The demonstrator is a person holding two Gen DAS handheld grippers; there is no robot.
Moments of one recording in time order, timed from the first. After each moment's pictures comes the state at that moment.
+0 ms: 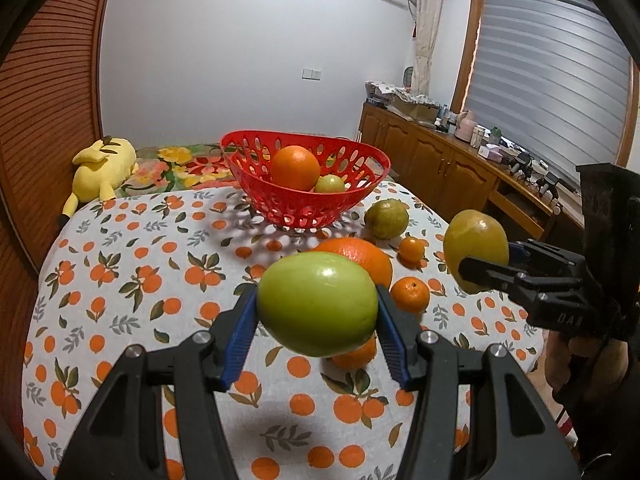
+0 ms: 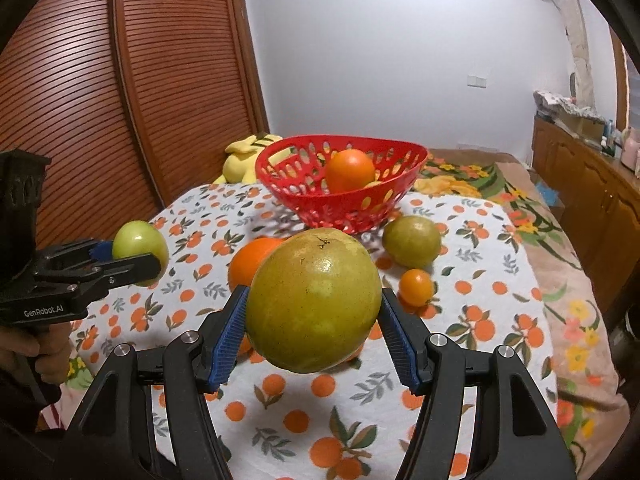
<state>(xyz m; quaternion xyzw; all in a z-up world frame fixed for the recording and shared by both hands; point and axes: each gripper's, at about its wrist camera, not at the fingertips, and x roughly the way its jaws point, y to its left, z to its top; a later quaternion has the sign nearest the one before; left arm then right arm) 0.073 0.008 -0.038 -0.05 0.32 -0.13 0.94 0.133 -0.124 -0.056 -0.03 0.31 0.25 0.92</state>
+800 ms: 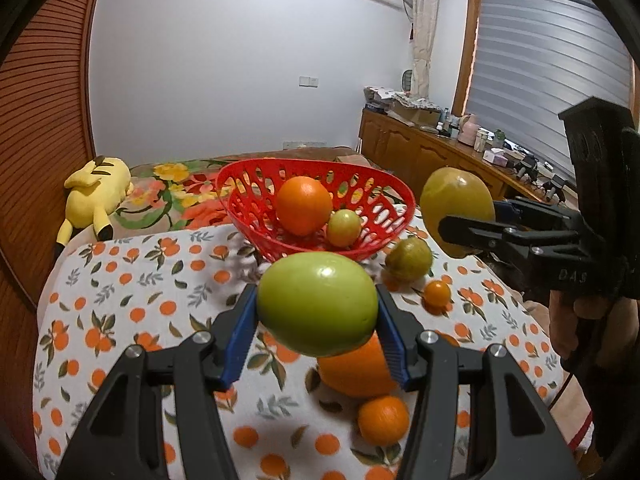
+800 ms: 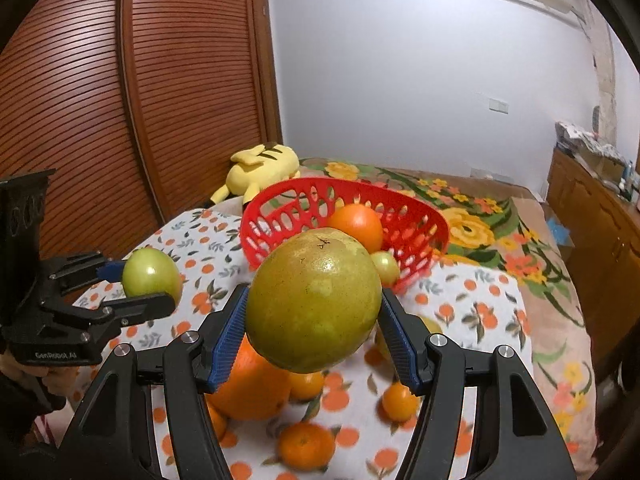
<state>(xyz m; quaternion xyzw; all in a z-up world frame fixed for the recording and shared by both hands) 0.150 0.014 -0.023 -0.03 0.30 -0.13 0.94 0.226 -0.091 -0.020 -0.08 0.29 0.28 0.91</state>
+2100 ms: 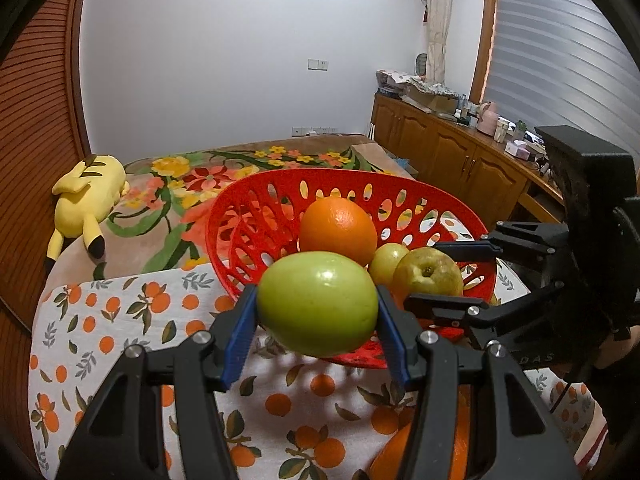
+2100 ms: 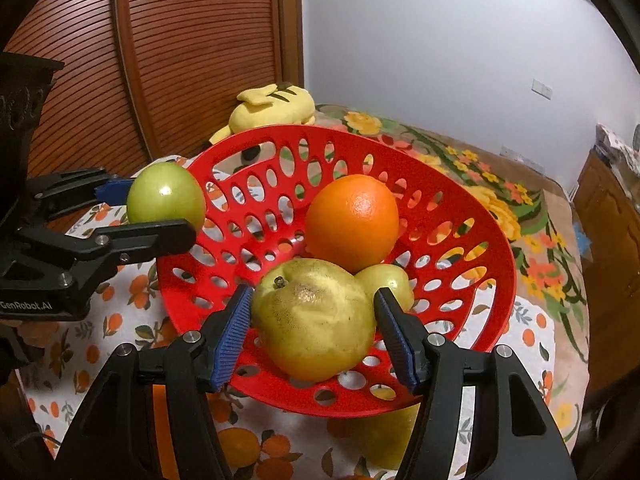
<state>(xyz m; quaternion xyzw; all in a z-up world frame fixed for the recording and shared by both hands) 0.276 0.017 -0.039 -0.02 0.34 -0.12 0.93 0.333 -0.054 -0.068 -0.15 0.37 0.32 0.86</state>
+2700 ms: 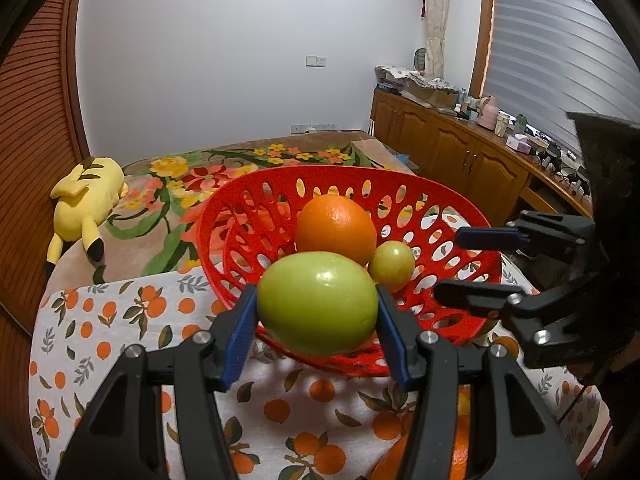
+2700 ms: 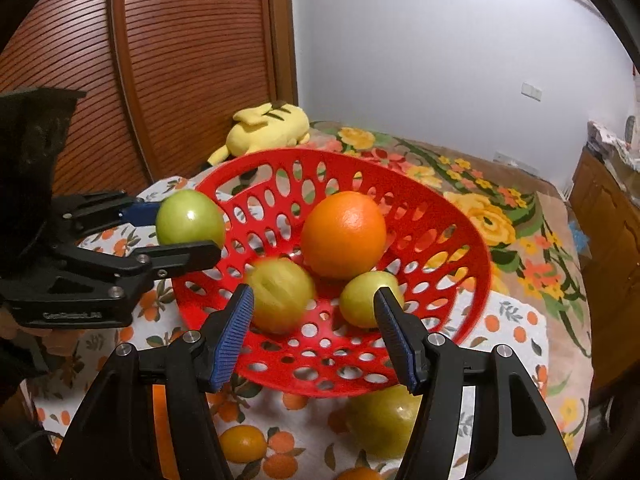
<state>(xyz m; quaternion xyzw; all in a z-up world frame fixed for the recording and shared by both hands) 0.285 0.013 -0.045 -0.01 0.34 -0.12 0.93 0.330 -0.068 -0.052 -0.12 0.35 0.31 0.87</state>
